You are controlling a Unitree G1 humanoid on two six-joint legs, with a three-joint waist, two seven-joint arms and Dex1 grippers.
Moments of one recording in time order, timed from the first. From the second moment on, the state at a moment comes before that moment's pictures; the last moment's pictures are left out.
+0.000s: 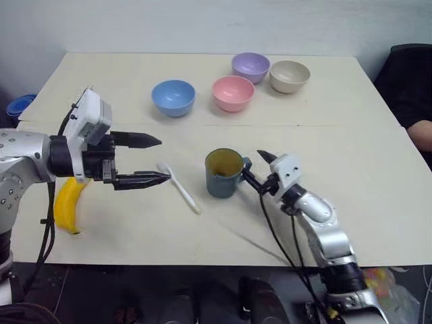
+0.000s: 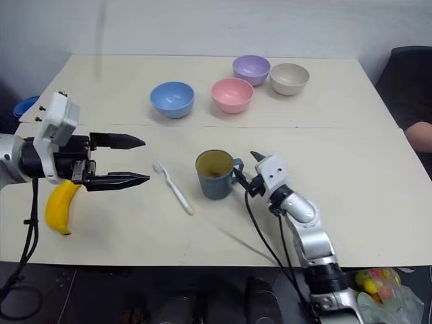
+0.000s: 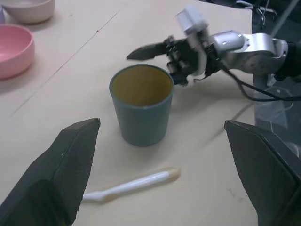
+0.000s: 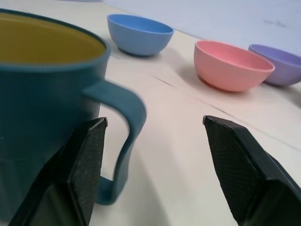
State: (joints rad) left arm -0.48 1.03 0.28 -0.35 -0.80 0.93 -1.01; right arm -0.27 -0.35 0.07 -0.14 0.14 0.10 0.51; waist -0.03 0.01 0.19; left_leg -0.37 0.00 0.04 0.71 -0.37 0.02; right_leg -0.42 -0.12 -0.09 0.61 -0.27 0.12
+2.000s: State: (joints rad) left arm -1.08 0.37 0.18 0.63 -1.34 1.60 0.76; right arm -0.25 -1.00 -0.36 -0.74 1.30 0.83 0.59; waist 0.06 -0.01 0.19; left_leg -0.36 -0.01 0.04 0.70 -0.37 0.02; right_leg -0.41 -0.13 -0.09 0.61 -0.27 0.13
